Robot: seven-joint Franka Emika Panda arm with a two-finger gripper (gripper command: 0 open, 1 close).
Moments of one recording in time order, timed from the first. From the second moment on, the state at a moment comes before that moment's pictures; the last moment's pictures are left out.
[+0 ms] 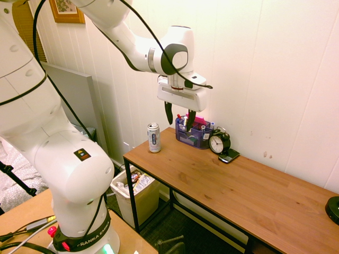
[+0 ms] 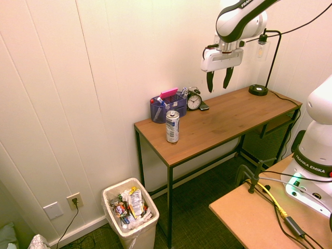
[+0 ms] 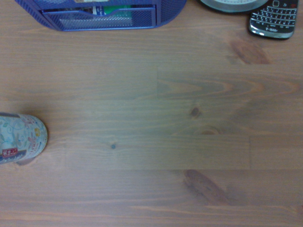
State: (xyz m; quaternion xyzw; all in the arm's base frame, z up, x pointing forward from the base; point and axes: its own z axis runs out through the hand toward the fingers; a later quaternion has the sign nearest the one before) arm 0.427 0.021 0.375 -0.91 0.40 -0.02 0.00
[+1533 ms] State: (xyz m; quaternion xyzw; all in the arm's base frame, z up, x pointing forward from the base) arm 0.509 0.227 0.261 -0.93 0.36 0.04 -0.04
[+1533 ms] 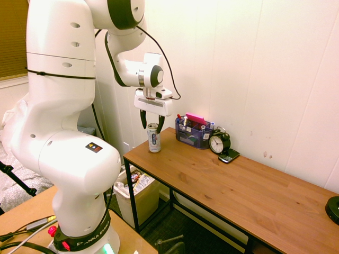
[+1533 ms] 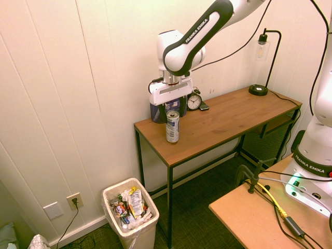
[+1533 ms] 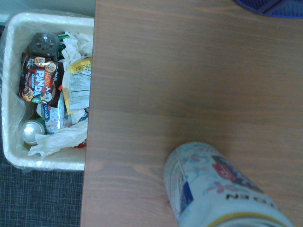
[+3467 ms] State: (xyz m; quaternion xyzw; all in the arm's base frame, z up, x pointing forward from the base) arm 0.497 0.445 0.235 -0.95 0.31 0.07 -0.06
